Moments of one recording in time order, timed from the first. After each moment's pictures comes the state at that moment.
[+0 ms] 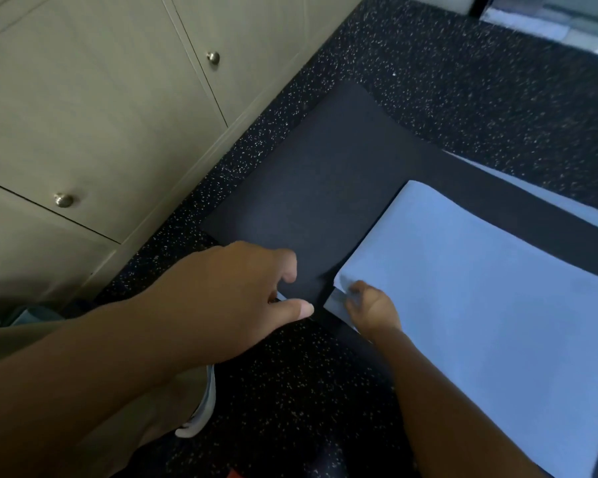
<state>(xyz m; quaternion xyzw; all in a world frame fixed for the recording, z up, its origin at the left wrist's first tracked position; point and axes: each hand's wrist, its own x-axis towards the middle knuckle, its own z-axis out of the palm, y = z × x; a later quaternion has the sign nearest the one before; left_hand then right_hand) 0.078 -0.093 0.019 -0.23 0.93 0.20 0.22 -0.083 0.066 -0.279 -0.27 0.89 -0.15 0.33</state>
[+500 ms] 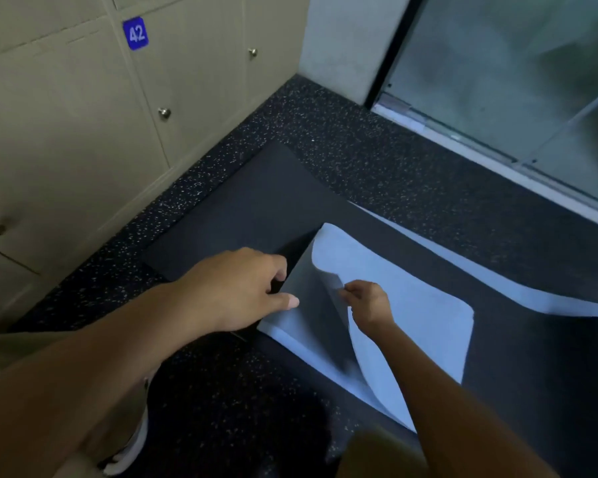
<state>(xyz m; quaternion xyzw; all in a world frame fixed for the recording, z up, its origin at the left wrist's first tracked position) 0.050 -0.071 0.061 -0.15 0.94 0.26 0.17 -0.131 0.135 -0.098 -0.17 0.91 -0.28 0.25</state>
